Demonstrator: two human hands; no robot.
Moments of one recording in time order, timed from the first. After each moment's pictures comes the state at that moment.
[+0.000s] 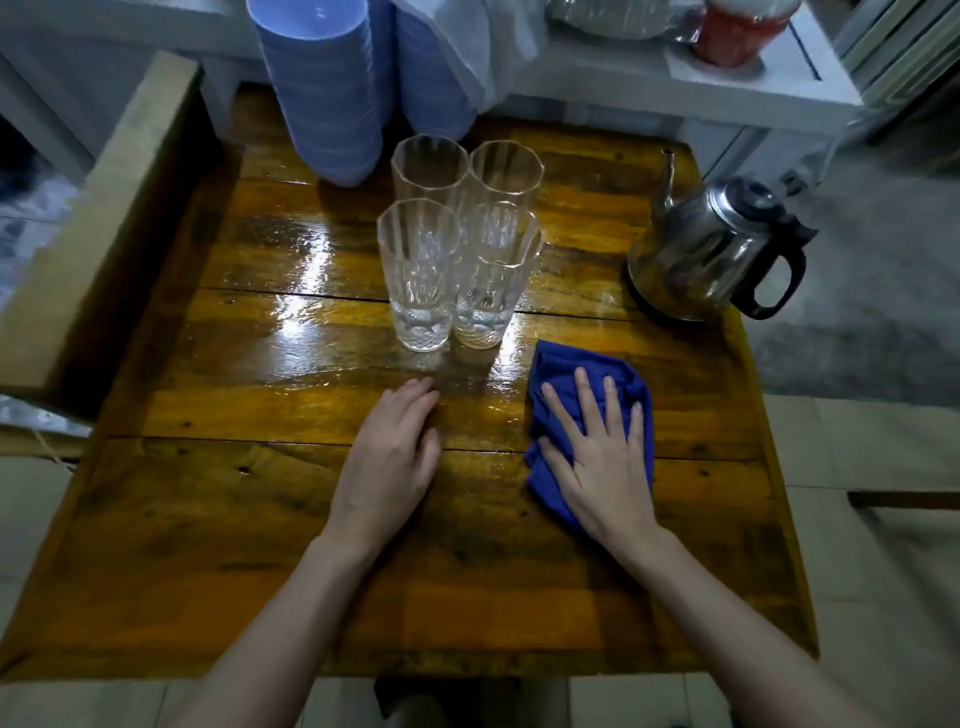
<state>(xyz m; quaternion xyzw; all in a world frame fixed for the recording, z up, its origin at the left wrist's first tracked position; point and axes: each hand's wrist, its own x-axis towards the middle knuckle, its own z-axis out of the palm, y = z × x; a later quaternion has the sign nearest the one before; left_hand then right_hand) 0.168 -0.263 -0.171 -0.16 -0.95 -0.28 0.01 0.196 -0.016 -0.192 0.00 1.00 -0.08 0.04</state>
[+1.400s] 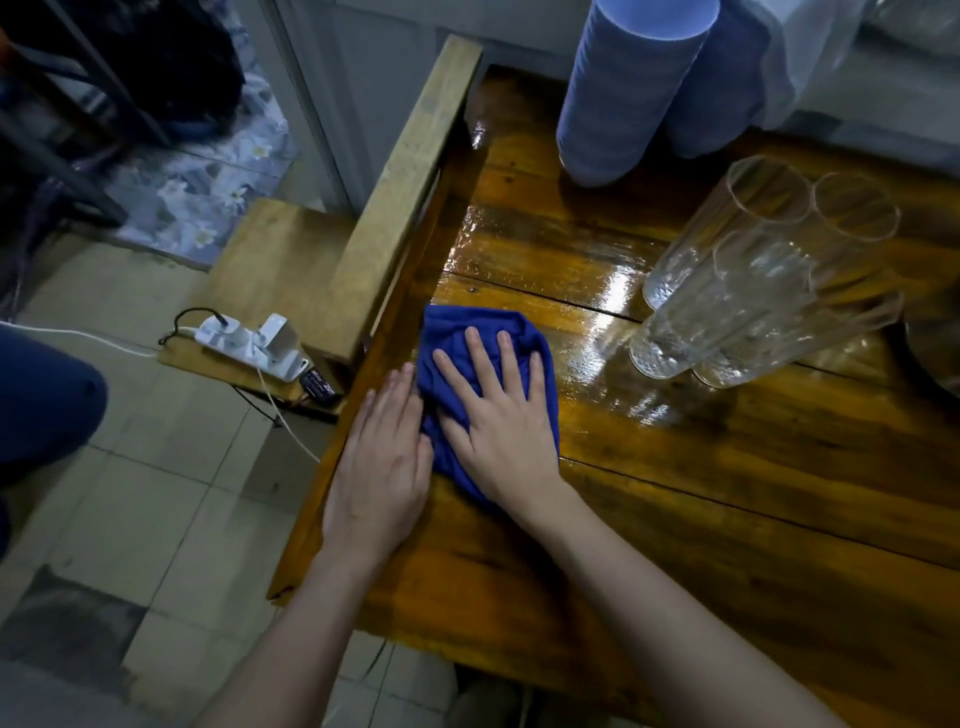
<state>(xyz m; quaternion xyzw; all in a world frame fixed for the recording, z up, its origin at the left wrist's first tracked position) 0.181 -0.455 -0.182 -0.01 -0.99 -0.15 0.00 0.120 -0.315 -0.189 -0.21 0.97 -0.09 0.06</state>
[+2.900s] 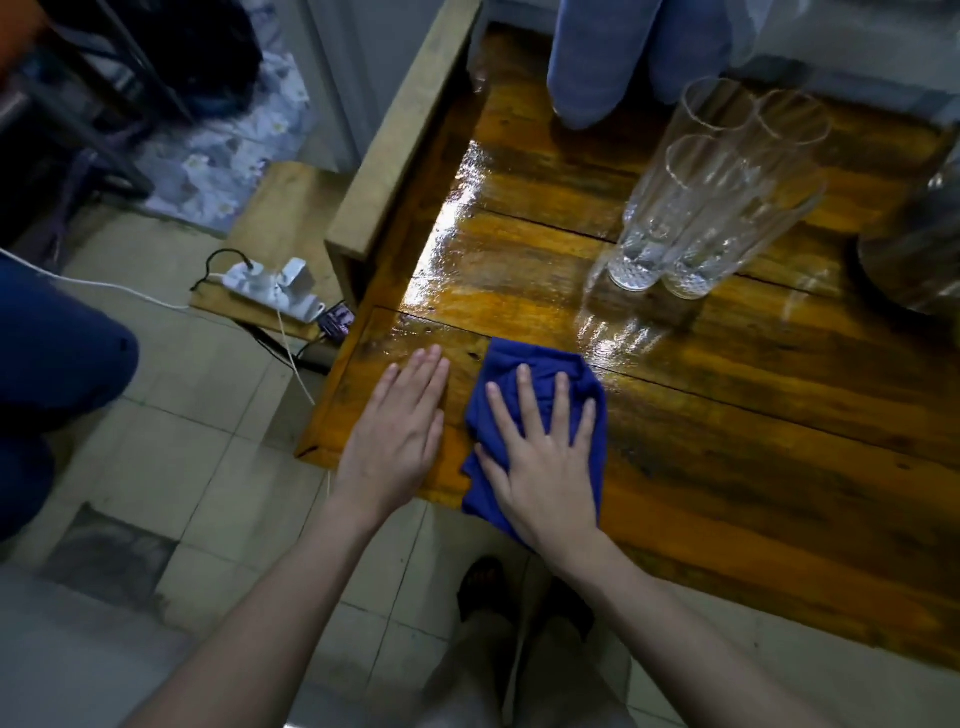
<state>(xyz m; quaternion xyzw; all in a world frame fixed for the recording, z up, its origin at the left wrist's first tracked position) 0.263 -0.444 -0.184 -0.09 -0.99 -0.10 0.00 0.266 -0.252 -0.186 -0.16 0.98 -0.05 0.06</state>
